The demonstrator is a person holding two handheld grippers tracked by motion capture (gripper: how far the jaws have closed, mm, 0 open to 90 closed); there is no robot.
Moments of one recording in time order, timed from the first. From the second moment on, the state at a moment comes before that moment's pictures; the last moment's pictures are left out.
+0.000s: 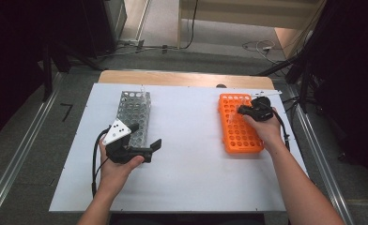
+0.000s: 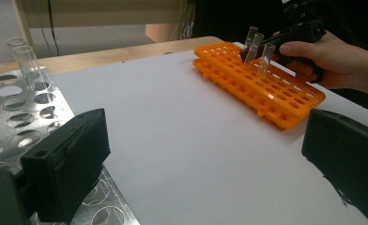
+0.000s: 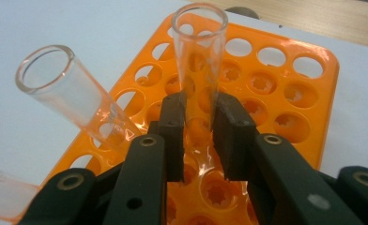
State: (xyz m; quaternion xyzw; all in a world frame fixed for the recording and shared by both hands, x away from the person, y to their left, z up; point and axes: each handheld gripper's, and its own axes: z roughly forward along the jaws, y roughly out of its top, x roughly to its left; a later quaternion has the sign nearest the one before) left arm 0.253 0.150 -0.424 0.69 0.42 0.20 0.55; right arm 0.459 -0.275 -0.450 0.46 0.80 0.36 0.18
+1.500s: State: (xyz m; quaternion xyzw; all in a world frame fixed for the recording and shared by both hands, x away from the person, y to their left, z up) left arm 0.254 0.140 -0.425 0.70 0.41 0.20 0.55; right arm 0.365 -0.305 -0.405 0.38 0.78 0.47 0.16
